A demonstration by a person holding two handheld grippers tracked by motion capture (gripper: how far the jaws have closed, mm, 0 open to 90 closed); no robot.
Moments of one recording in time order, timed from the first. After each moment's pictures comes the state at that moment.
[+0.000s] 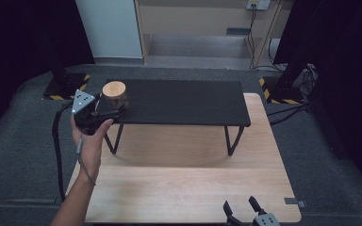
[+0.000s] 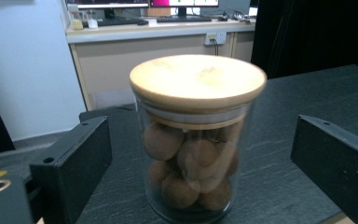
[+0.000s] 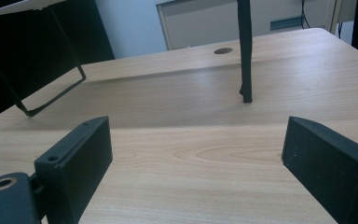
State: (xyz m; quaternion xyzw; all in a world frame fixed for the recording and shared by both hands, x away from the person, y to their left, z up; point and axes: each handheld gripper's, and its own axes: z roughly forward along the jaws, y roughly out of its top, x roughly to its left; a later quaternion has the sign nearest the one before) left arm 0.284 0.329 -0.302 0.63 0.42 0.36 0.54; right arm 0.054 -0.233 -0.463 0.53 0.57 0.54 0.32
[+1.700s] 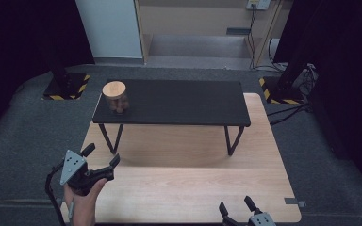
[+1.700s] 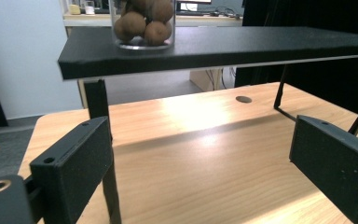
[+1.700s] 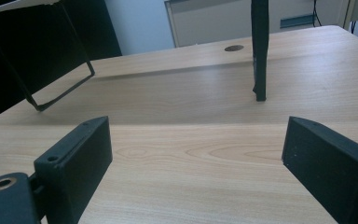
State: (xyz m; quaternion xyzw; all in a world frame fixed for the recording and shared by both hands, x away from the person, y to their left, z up) left arm 0.156 0.334 -0.389 0.63 0.43 0.35 0.55; right arm 0.057 -0.228 -0.465 0.52 0.58 0.54 0.31
